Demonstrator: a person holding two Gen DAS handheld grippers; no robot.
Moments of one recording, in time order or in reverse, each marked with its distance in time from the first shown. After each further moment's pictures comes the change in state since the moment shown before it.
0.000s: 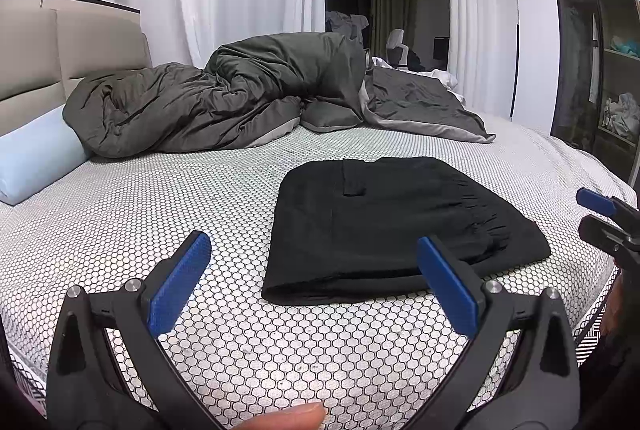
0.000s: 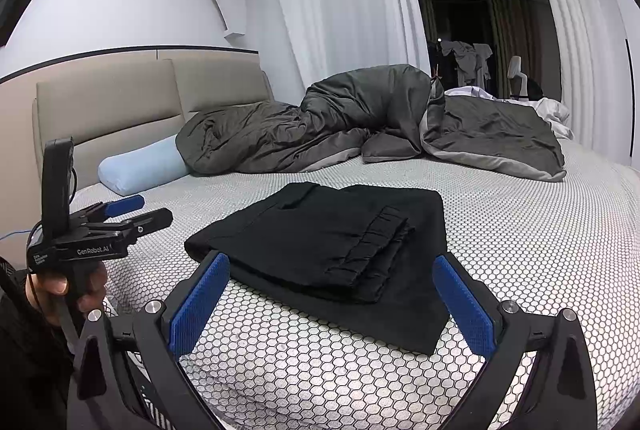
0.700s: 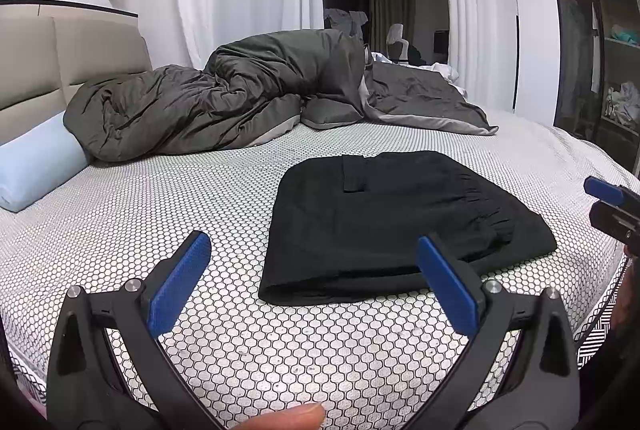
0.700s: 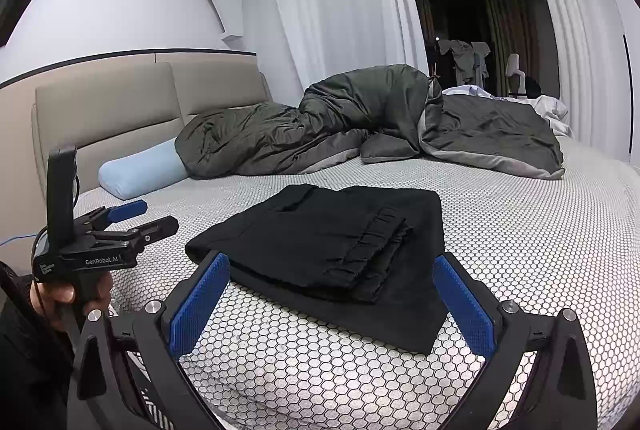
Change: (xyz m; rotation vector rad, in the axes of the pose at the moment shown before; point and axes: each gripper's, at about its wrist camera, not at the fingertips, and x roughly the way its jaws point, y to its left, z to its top) left arm -0.002 -0.020 -0.001 0.028 0.009 0.024; right arm -0.004 -0.008 0.003 0.012 -0.002 0.005
